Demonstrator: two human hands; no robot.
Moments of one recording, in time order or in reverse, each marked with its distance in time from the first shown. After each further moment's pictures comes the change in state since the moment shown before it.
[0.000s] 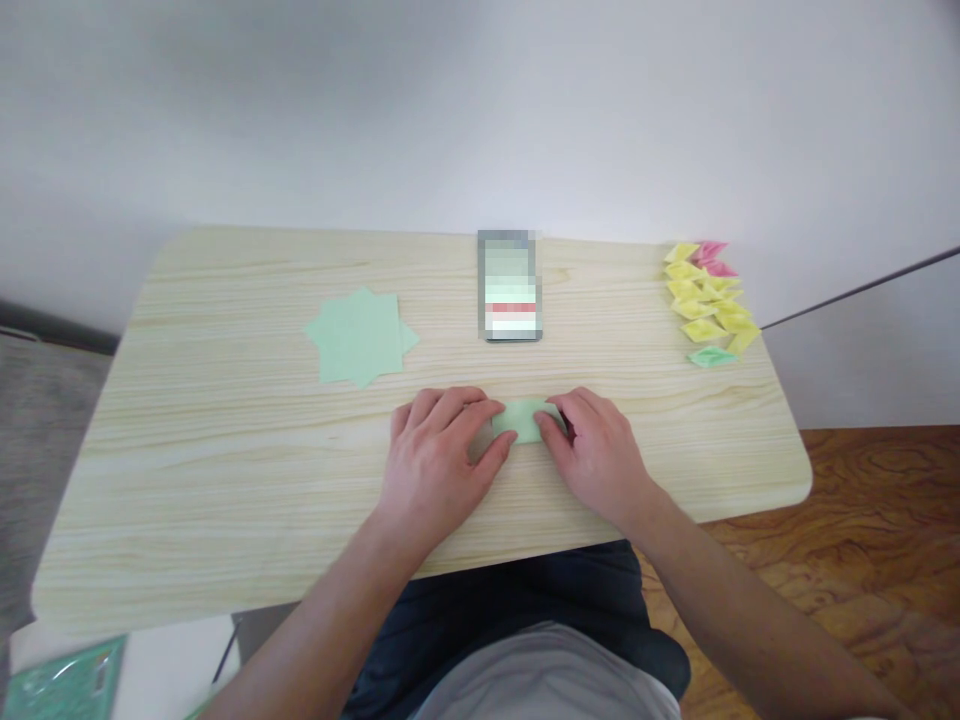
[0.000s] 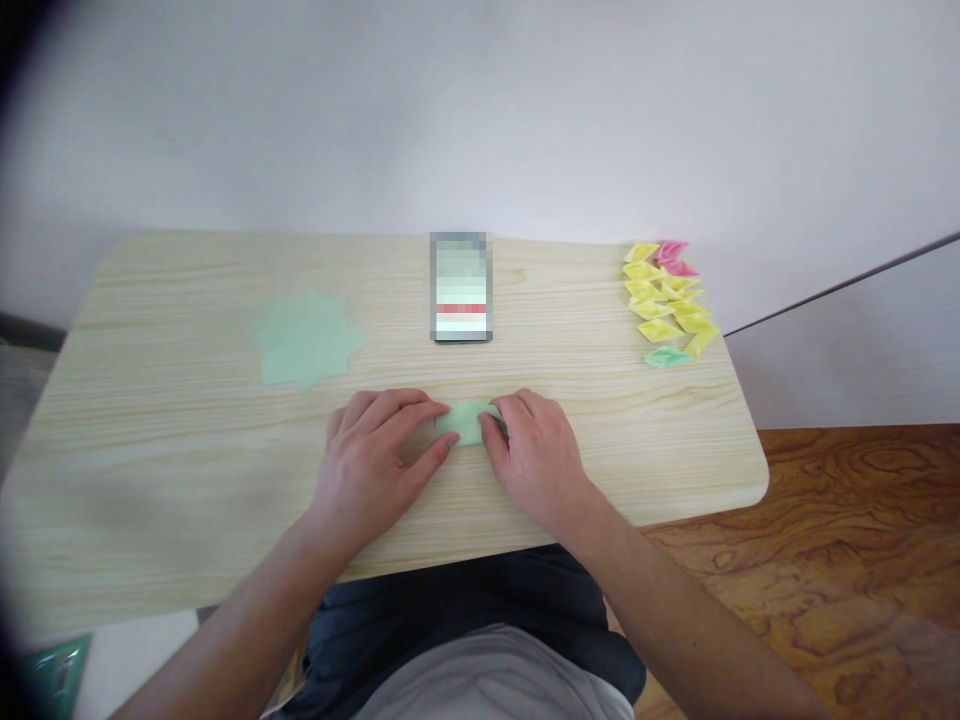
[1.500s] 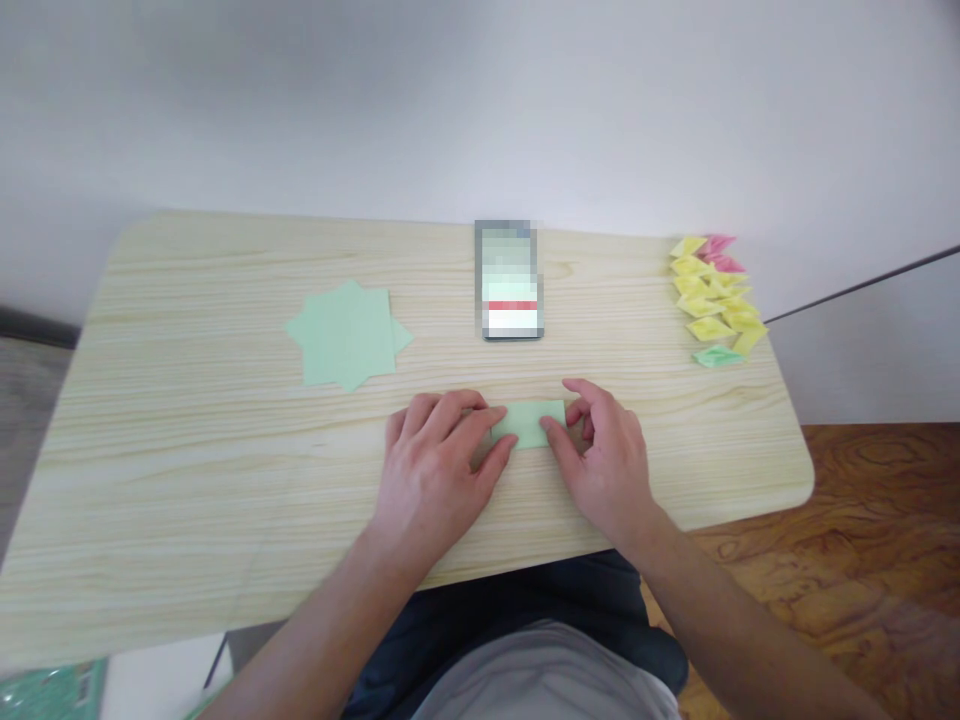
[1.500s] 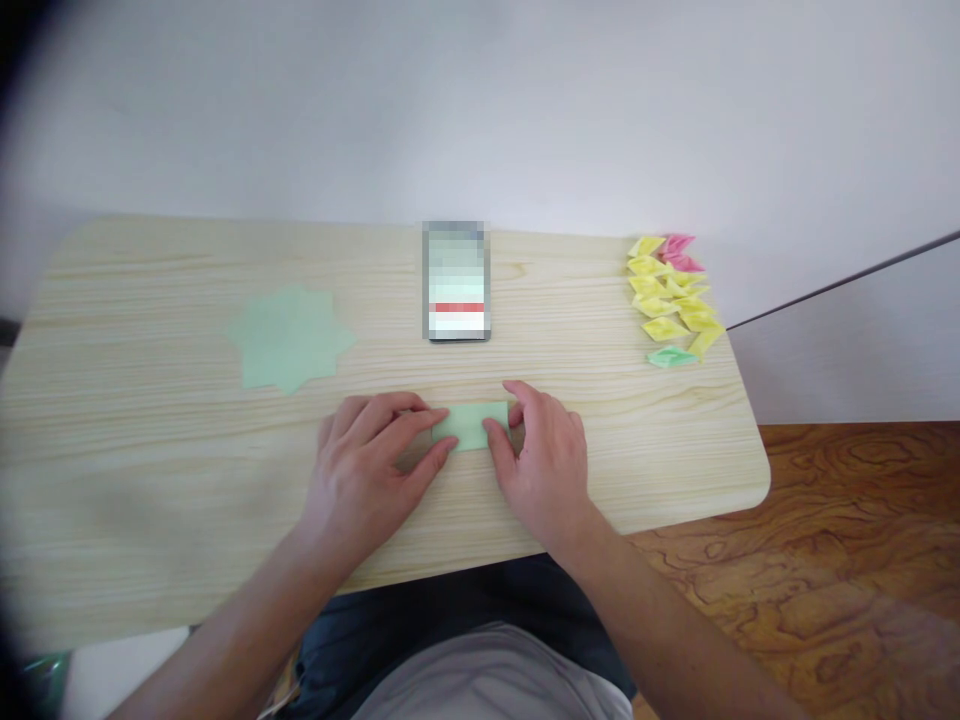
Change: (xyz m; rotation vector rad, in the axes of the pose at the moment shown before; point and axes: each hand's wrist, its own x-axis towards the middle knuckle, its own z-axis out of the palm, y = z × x) left_hand -0.001 0.000 0.003 -0.010 0.062 0.033; right_hand -0.013 -0.002 0.010 0.097 0.187 0.190
